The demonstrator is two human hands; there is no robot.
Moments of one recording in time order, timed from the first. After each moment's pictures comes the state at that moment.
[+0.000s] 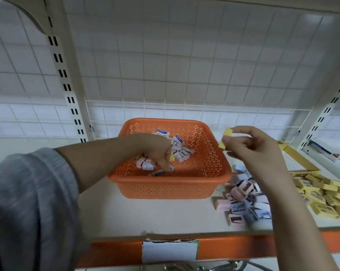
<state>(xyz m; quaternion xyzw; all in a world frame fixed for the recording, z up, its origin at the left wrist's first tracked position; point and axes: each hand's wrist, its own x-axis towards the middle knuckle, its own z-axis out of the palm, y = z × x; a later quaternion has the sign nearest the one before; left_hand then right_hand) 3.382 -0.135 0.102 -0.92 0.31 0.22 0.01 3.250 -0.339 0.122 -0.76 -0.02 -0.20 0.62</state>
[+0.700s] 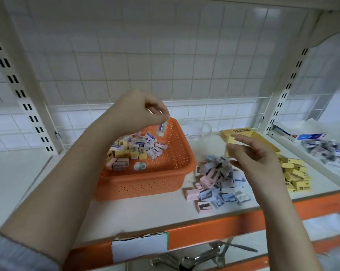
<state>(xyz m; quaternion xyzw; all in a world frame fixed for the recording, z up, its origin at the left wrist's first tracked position) 3.313 -0.166 0.179 -0.89 0.28 -0.08 -0.36 3.211 -0.393 0.091 -0.71 0.09 -0.27 0.65</state>
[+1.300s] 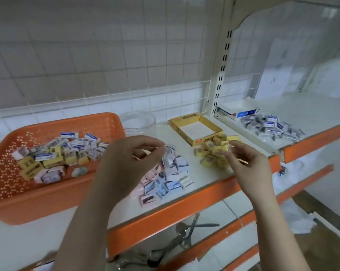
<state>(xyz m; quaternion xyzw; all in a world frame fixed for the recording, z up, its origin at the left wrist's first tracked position) 3.230 -0.259 0.111 -0.82 0.34 -0.10 -0.45 3.162 -0.499 0.039 -0.77 0.21 -0.37 0.47</state>
